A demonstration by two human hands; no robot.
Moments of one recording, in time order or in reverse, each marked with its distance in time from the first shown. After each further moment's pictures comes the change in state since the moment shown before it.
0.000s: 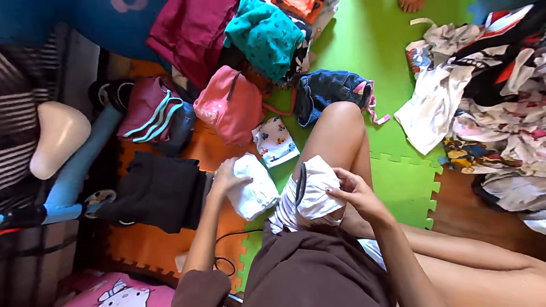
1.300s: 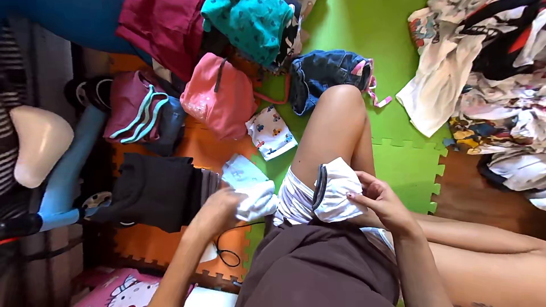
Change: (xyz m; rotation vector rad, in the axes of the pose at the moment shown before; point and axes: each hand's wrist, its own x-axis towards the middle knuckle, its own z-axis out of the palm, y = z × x) left_hand -0.107 0.056 -0.055 0.213 -0.280 0.544; right_hand -0.052 0.009 -0.016 0.044 0.105 -0.012
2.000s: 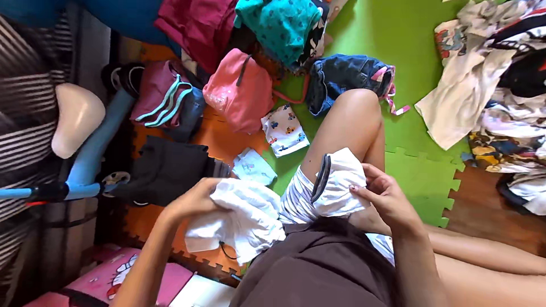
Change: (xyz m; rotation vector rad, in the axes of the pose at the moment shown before) left_hand -0.035 -0.012 -0.061 -0.611 0.026 -0.186; right_hand 0.022 -0.024 0.021 -0.011 -0.034 -0.068
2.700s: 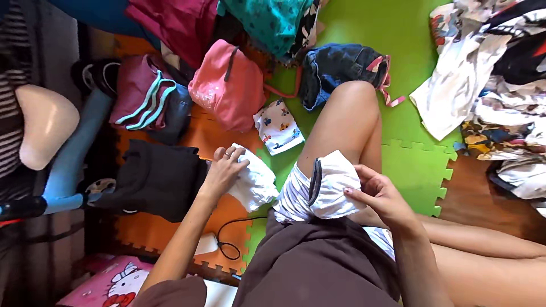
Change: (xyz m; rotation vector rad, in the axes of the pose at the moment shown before) left_hand 0.096 -0.059 0.036 0.961 0.218 0.284; right_hand -0.005 0.002 0.003 -0.011 -0.044 0.028
